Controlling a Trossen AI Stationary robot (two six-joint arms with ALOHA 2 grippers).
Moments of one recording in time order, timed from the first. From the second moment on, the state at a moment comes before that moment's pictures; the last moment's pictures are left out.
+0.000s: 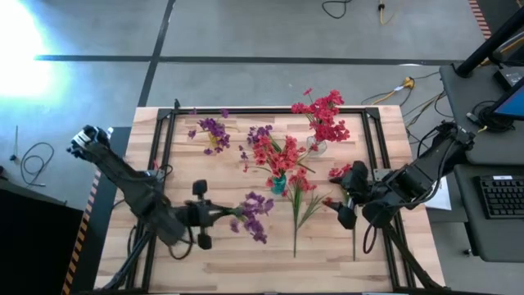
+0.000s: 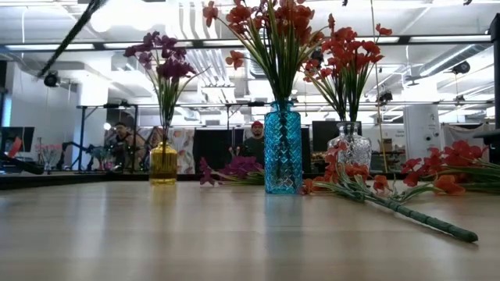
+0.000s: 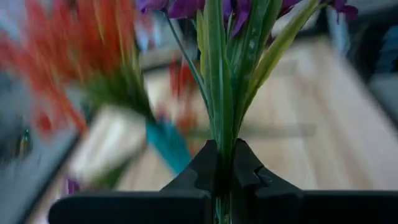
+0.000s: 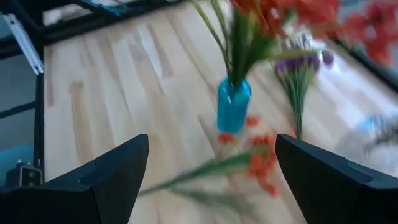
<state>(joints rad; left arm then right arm) -0.73 1.23 0.98 -0.28 -0.86 -0.14 0.67 1.20 1.26 -1.00 0.69 0.86</state>
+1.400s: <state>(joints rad) -0.63 1.71 0.86 1.49 -0.62 0.65 0.55 1.72 1.29 0.29 0.70 -0.13</state>
